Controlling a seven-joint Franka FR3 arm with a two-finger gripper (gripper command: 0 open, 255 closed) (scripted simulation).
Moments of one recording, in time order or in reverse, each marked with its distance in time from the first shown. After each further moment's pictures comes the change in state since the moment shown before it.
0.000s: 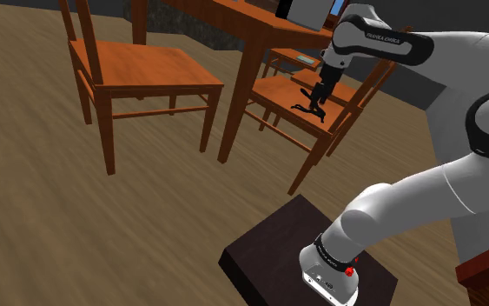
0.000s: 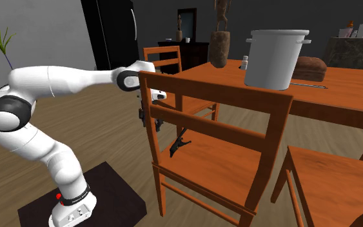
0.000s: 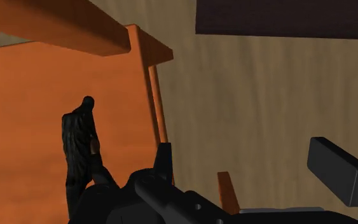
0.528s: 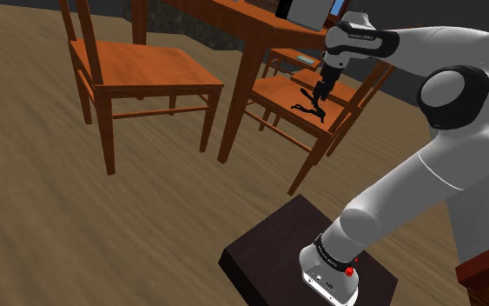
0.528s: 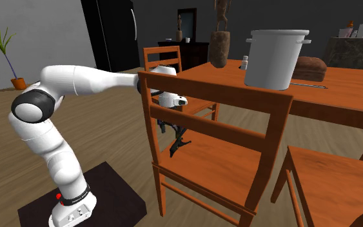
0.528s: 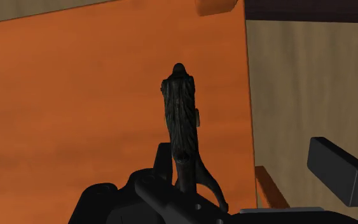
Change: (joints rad) arm -0.031 0.260 -0.143 0.204 0.044 0.075 -0.191
